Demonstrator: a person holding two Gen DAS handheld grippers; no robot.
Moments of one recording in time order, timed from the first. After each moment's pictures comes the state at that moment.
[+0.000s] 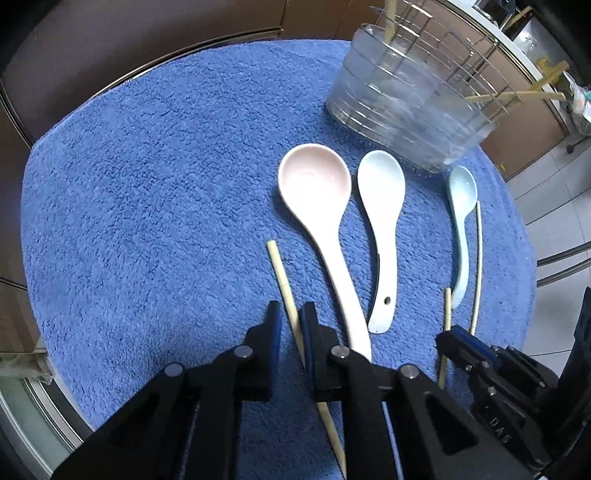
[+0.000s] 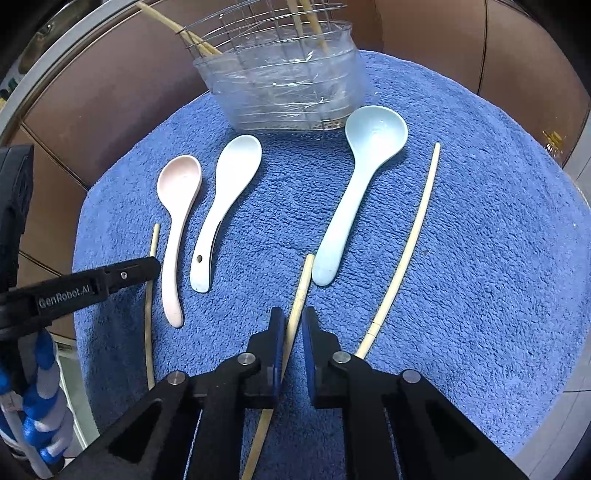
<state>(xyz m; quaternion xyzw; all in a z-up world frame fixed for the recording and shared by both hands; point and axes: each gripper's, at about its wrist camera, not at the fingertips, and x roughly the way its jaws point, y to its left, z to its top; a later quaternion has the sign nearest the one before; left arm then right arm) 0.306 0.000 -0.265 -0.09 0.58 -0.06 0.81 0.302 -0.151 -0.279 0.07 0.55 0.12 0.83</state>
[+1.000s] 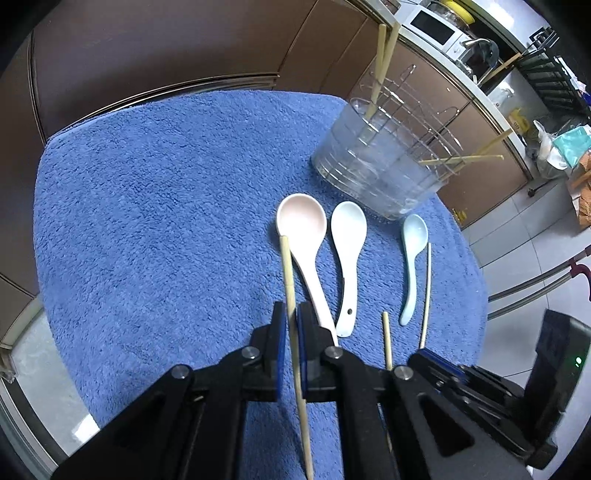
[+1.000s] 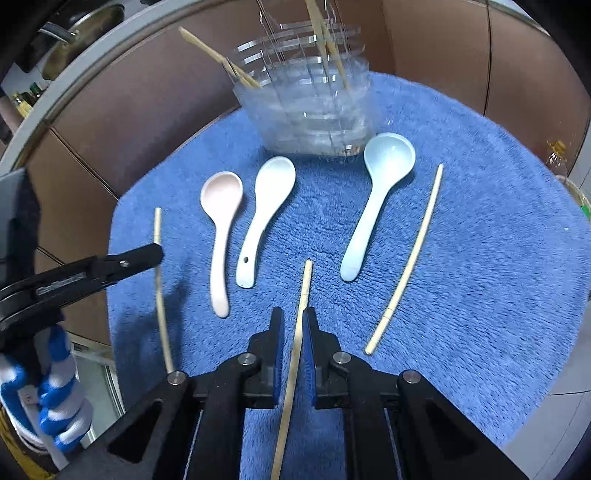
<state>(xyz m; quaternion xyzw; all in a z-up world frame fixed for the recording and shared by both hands) 0.277 0.039 -0.230 -0.18 0.50 -0.09 0.84 0.286 -0.155 -0.247 0.07 0.53 0.15 0.83</state>
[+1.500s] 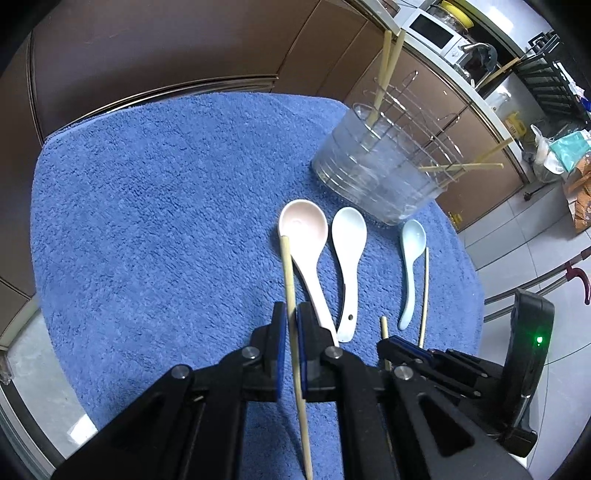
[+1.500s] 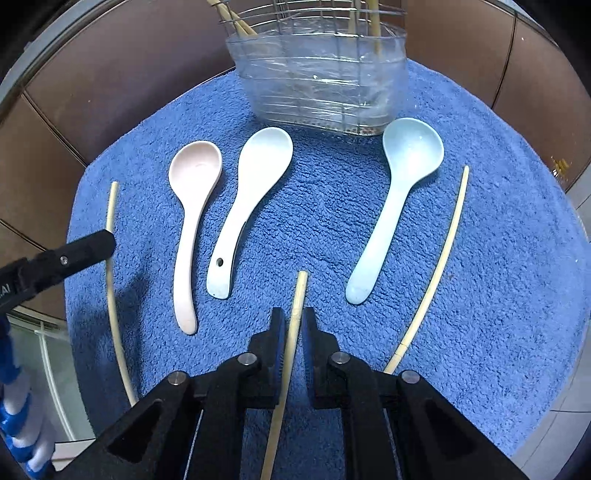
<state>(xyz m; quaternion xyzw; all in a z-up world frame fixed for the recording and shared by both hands) 0.275 0.052 -0.230 -0.19 0.50 -0.10 0.84 0.315 -0.120 -0.271 0.01 0.56 0.12 0.82</state>
